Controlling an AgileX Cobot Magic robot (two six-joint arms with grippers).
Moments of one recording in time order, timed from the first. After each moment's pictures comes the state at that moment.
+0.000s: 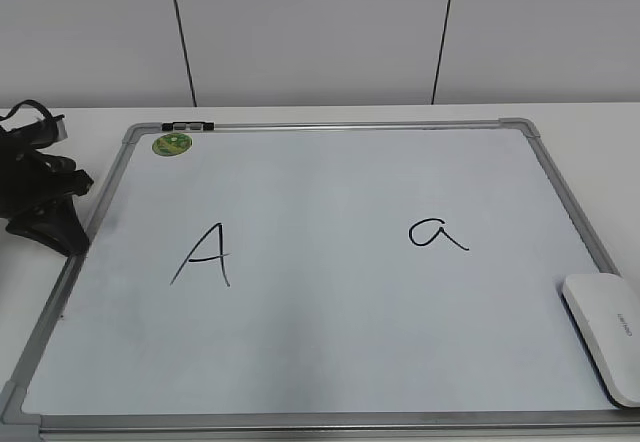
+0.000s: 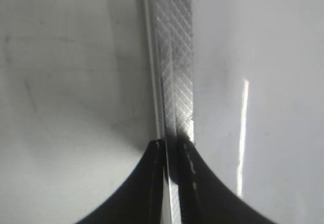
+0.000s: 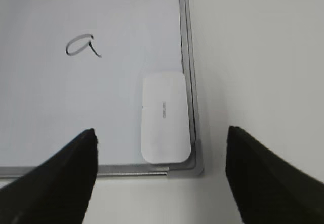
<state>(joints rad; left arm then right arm) 0.08 2.16 -1.45 -0.43 1.00 0.37 -0.02 0.38 -0.54 0.06 0.87 -0.02</state>
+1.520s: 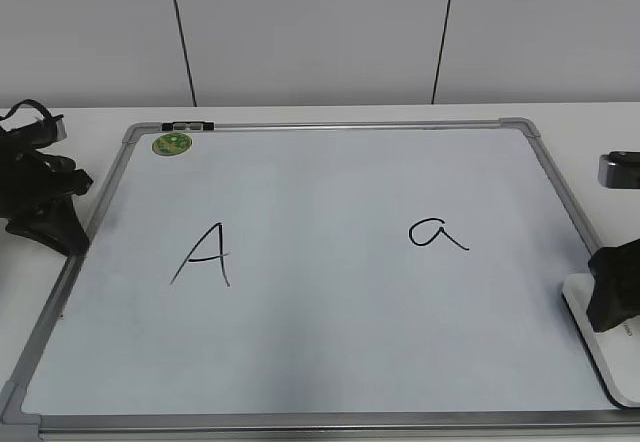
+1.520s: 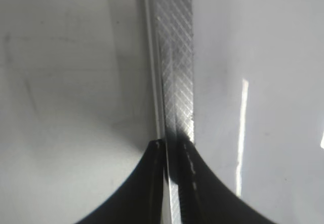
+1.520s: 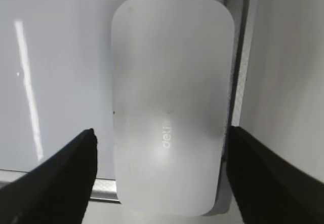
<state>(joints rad) 0.08 2.16 -1.45 -0.43 1.00 0.36 -0.02 1.60 -0.86 0.13 0.83 -0.16</state>
